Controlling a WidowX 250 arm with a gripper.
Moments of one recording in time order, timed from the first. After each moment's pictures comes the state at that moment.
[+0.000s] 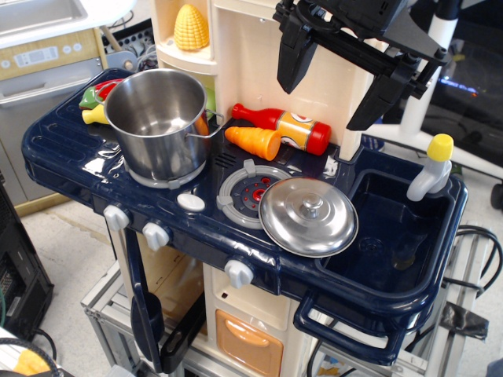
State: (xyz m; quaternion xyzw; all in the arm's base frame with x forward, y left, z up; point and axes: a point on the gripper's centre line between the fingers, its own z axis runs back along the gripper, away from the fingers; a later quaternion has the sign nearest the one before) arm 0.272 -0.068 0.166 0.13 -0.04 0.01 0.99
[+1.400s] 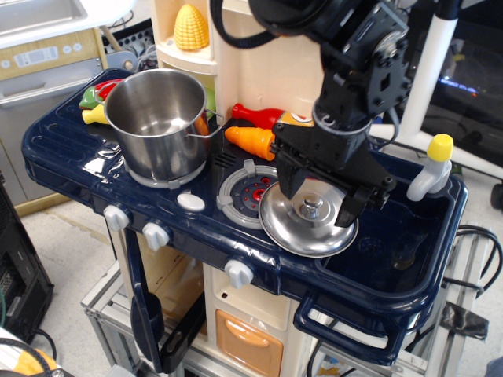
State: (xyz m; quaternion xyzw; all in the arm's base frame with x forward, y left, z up) arm 0.296 -0.065 0.046 0.04 -0.10 -0.02 0.99
